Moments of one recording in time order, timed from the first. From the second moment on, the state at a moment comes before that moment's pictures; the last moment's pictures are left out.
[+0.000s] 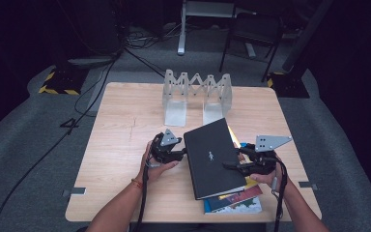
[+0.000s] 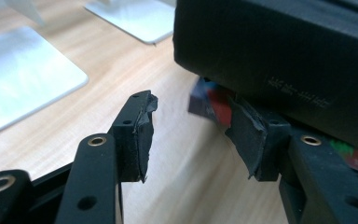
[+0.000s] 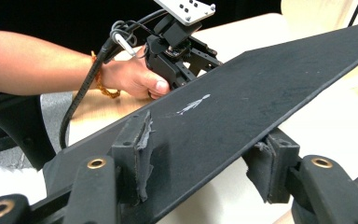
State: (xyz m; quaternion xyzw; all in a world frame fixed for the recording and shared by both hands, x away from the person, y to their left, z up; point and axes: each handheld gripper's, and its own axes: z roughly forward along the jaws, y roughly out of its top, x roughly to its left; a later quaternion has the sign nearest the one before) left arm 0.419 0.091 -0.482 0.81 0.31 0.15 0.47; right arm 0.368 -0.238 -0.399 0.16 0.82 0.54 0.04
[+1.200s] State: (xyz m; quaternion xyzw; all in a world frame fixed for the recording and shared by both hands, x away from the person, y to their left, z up) left arm 0.445 0.079 -0.379 0.76 0.28 0.20 0.55; right arm 0.349 -0.241 -0.369 0.05 0.82 0.54 0.20
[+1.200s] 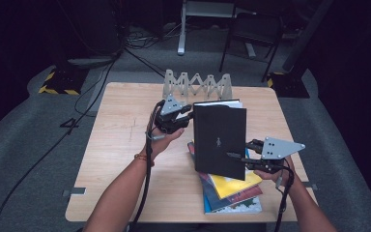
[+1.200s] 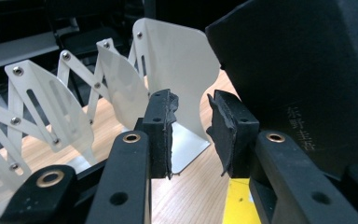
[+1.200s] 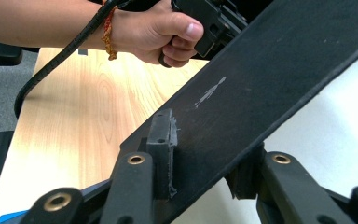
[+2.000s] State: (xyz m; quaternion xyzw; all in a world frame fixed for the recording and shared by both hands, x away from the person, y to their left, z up) left arm 0.367 0.092 -0.410 0.82 0.22 0.17 0.49; right arm 0.315 -0.253 -0.396 0.06 0.80 0.56 0.18
